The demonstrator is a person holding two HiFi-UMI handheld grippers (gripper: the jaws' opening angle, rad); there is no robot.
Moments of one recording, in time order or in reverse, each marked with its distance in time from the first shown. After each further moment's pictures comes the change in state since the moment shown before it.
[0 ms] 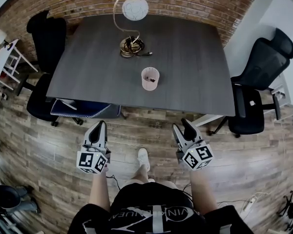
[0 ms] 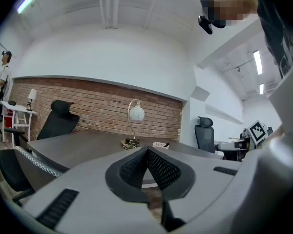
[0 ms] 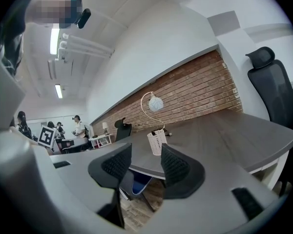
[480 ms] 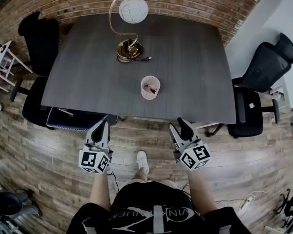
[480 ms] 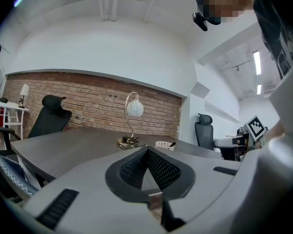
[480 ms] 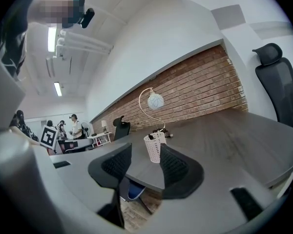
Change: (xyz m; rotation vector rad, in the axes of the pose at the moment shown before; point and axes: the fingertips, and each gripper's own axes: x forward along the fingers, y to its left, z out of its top) left arm 0.073 0.018 -0.006 0.003 0.042 -0.046; right arm 0.067 -0.015 0.012 -0.013 0.030 0.009
